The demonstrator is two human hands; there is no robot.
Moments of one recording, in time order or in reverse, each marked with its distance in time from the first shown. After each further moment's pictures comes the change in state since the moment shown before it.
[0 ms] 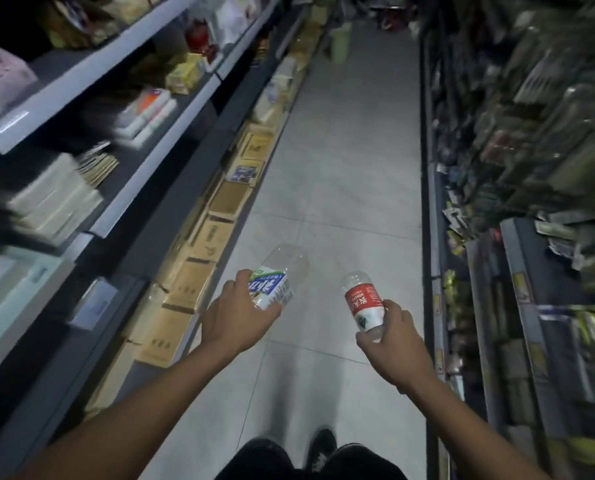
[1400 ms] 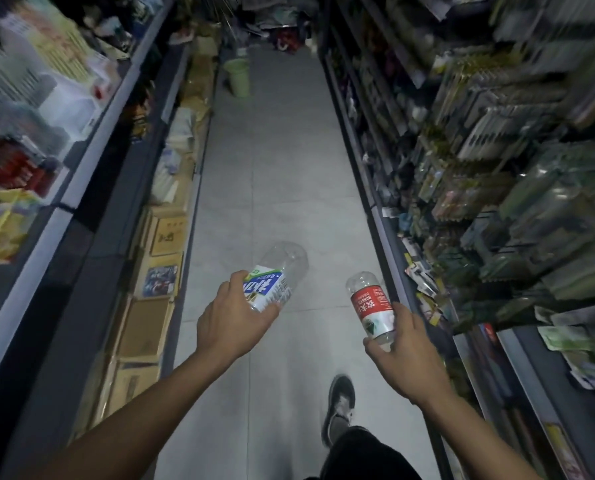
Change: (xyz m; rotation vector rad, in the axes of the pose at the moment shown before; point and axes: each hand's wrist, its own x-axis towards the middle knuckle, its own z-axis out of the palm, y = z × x) left_hand 0.536 0.303 0.032 -0.001 -0.130 0.267; right_hand 0.490 -0.068 -0.159 0.106 0.217 0.206
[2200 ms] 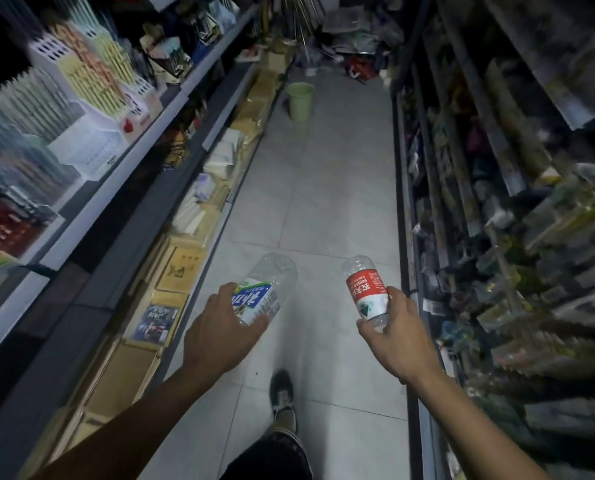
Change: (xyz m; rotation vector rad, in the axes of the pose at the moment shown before) left_hand 0.332 0.069 -0.017 -0.105 0.136 -0.205; right_hand 0.419 -0.173 -0.045 -0.041 -0.073 -0.229
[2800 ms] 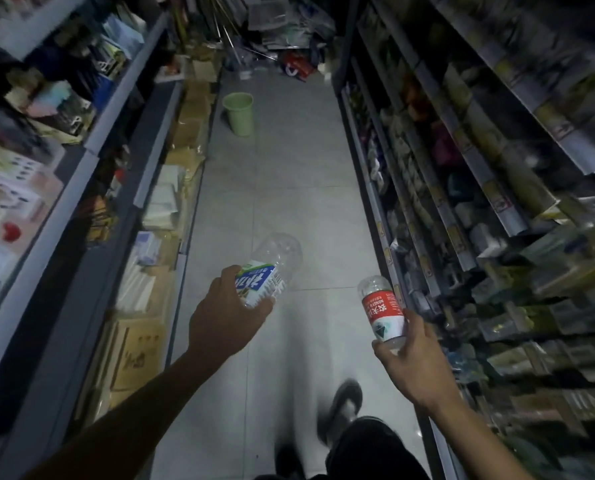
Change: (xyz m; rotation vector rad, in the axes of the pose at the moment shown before) left_hand 0.333 0.130 0.004 -0.039 -0.067 0.196; right_hand 0.232 -0.040 -0.008 0.040 0.089 0.268
